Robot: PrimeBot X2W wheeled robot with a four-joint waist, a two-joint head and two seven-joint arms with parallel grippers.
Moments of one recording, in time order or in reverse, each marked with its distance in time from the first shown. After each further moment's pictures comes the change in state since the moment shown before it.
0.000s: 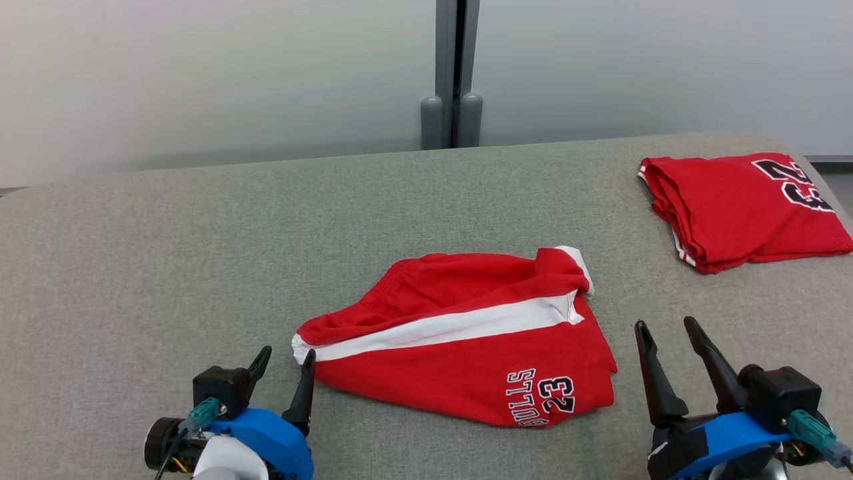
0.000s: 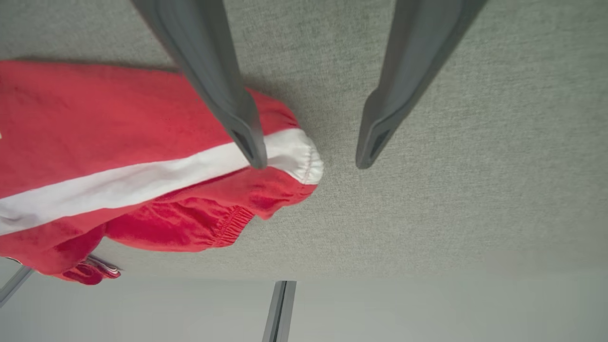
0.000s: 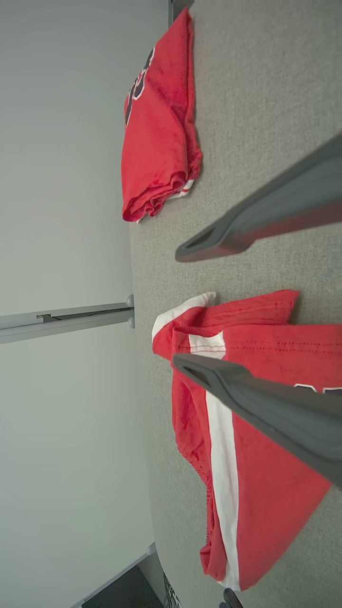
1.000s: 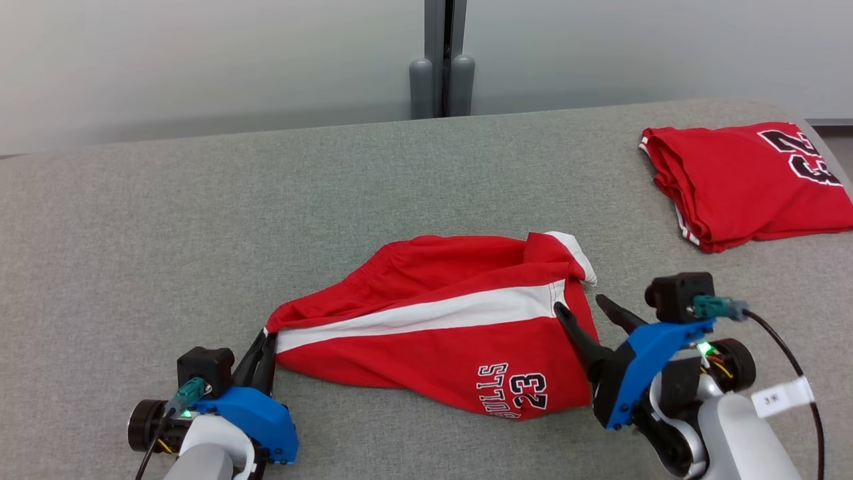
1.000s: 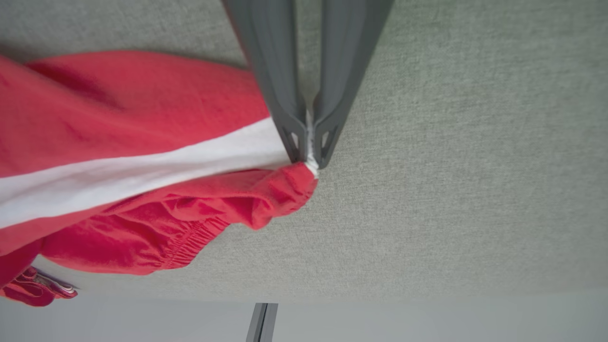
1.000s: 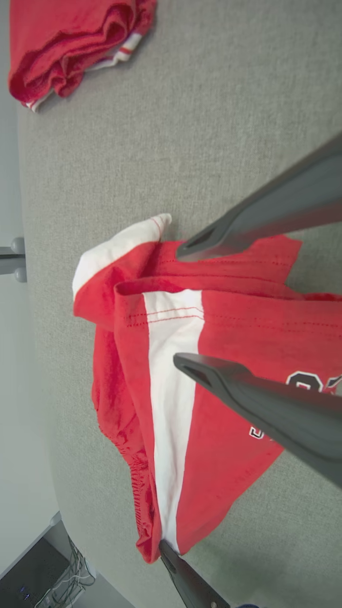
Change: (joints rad) left arm -0.120 0.017 -0.035 0.180 -0.032 0.015 -0.072; right arm -0.229 0.000 0.113 0.100 0.114 0.000 0.461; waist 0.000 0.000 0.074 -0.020
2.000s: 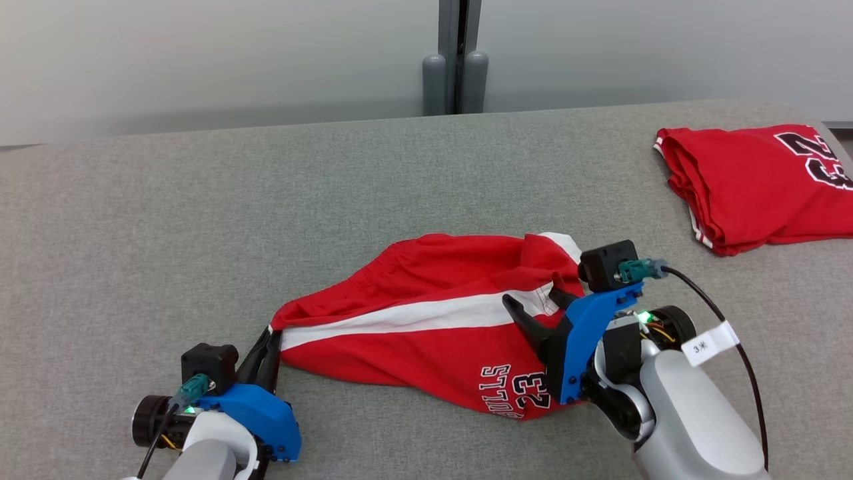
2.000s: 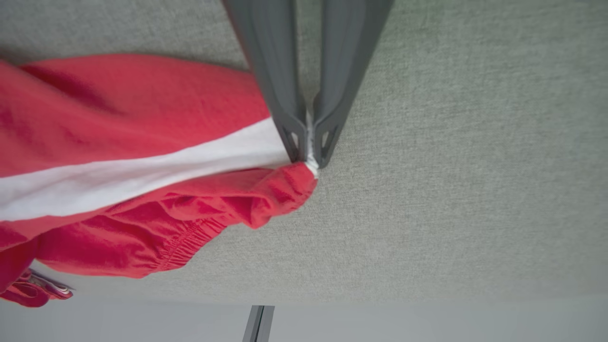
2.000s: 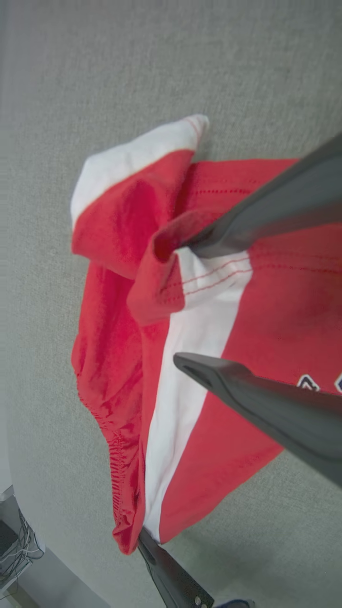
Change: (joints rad) left arm -0.032 -0.002 -0.029 0.044 -0.019 -0.013 -0.018; right arm -0.231 0.001 0.168 0.312 0.057 0.000 -0.011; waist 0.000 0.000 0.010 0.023
